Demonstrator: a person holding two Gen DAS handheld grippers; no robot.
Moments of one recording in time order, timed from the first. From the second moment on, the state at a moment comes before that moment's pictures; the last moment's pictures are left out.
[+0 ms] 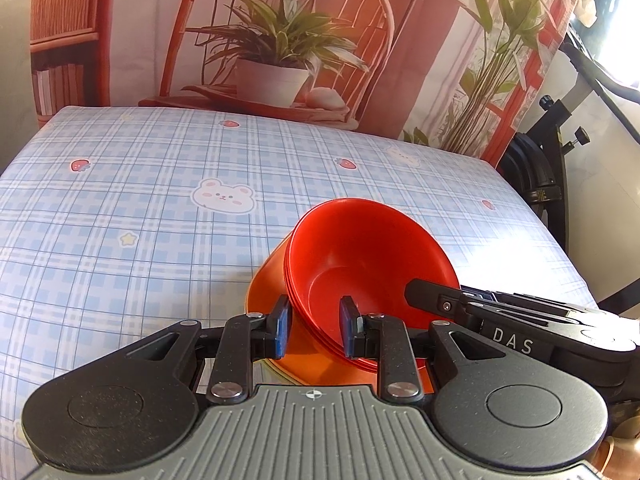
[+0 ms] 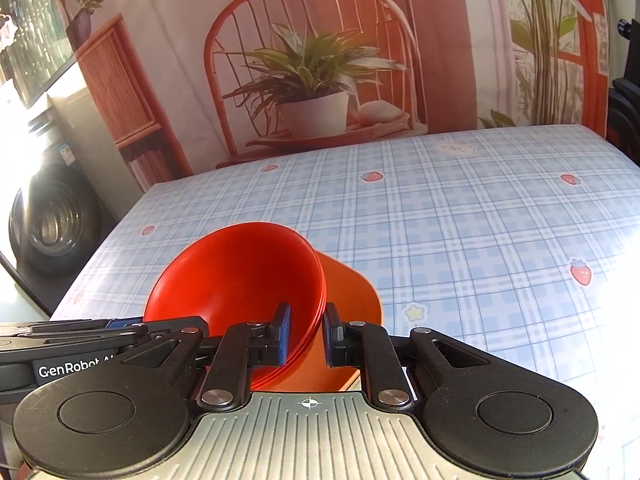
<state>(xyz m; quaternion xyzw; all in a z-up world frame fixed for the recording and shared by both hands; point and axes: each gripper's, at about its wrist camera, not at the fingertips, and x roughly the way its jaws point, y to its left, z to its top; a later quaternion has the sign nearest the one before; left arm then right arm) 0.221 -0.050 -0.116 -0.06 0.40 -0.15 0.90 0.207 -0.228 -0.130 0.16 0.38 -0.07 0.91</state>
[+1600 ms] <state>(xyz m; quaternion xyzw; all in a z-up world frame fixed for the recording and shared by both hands) 0.149 -0.041 -0.008 -0.01 0.27 -0.10 0.96 0.138 -0.244 0.009 0.13 0.25 -0.10 0.96</state>
